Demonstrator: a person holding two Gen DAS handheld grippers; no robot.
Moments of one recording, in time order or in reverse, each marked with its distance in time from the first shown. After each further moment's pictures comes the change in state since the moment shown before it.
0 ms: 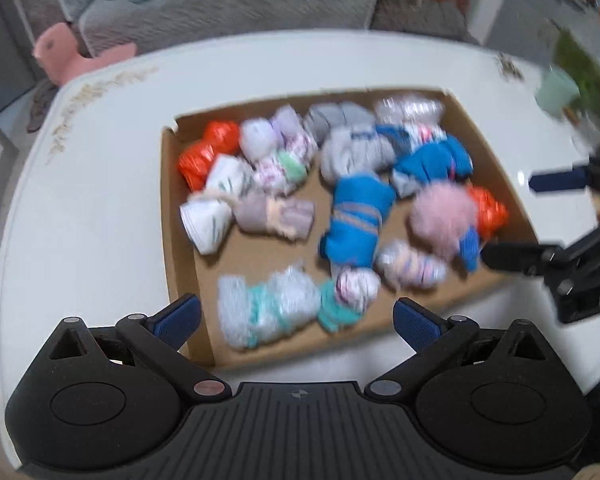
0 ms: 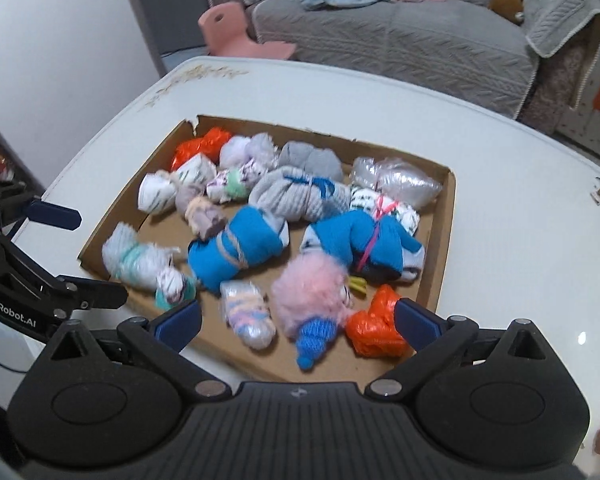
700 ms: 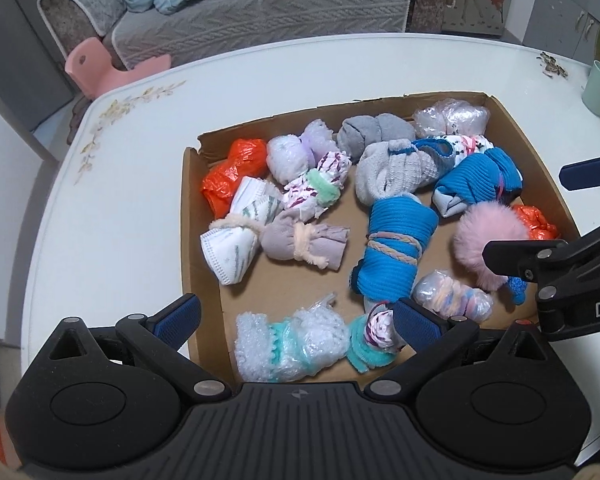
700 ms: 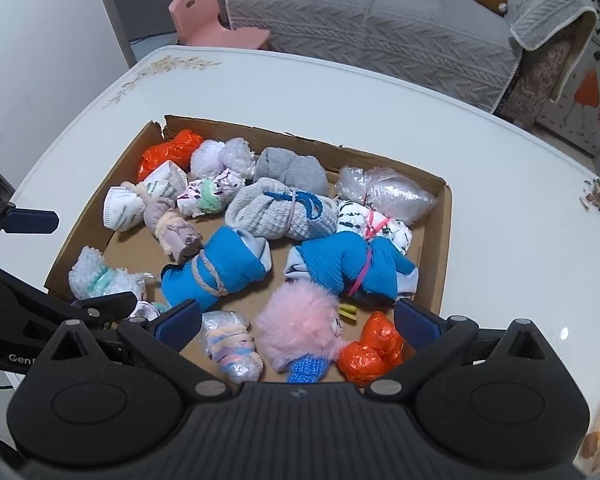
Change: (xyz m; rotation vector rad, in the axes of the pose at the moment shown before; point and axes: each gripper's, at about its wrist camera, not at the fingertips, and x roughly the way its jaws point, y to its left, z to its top) left arm 0.022 -0.013 0.018 0.013 0.001 0.156; right arm 0.023 0.009 0.026 0.012 0.056 -0.093
